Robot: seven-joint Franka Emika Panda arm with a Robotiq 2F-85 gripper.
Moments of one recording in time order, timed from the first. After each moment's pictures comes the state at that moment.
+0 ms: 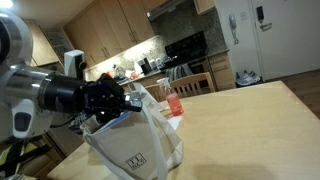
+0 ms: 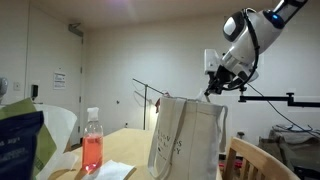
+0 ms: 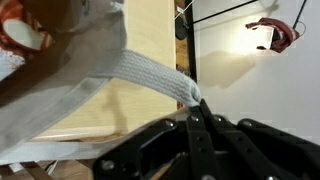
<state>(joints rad) -1.43 -0.62 1.17 -2.47 -2.35 3.25 -1.33</state>
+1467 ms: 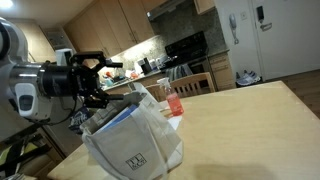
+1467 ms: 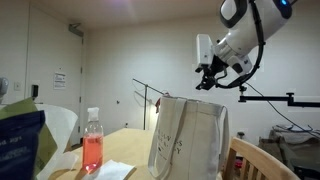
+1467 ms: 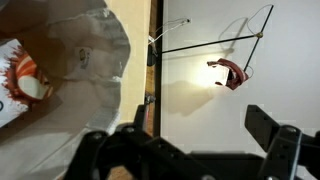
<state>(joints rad) -1.31 -0.82 1.18 -2.44 -2.32 3.25 -1.33</state>
